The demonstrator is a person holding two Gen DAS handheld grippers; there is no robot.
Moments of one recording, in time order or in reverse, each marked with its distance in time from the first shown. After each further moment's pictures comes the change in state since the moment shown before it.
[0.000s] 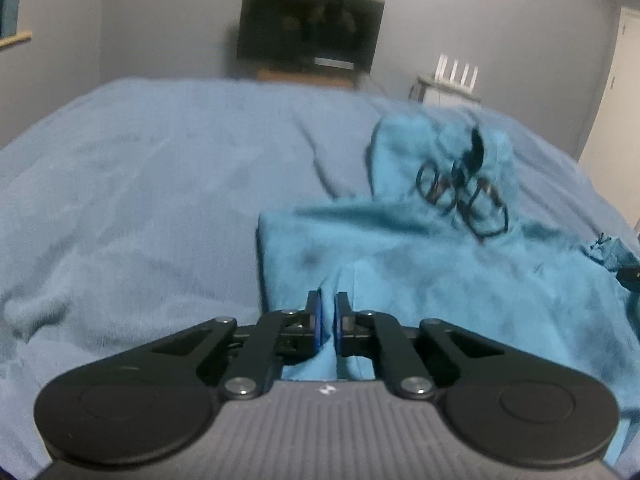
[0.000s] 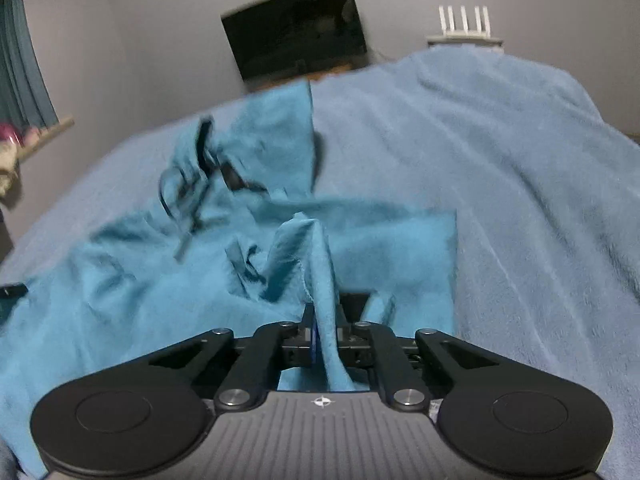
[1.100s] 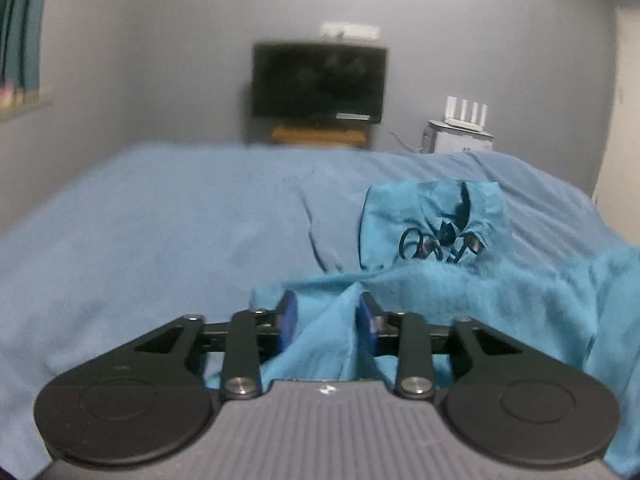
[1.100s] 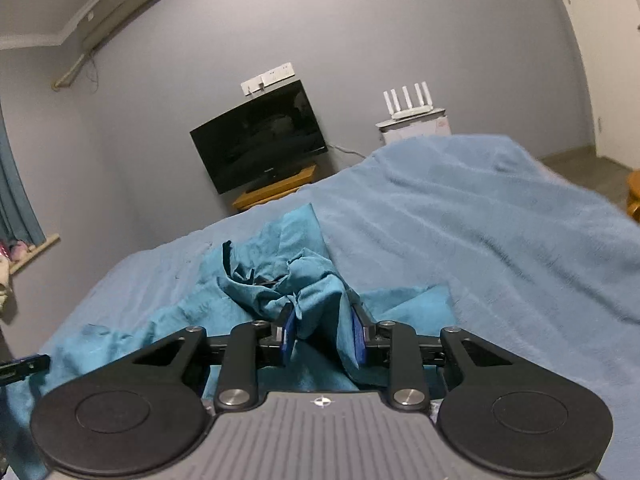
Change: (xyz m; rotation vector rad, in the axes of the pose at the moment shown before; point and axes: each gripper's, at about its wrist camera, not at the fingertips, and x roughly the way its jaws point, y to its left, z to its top) left arm -0.040 -0.057 0.037 0.010 -0.105 0.094; right arm -0.096 0.057 0.004 0.179 -0.285 -0.070
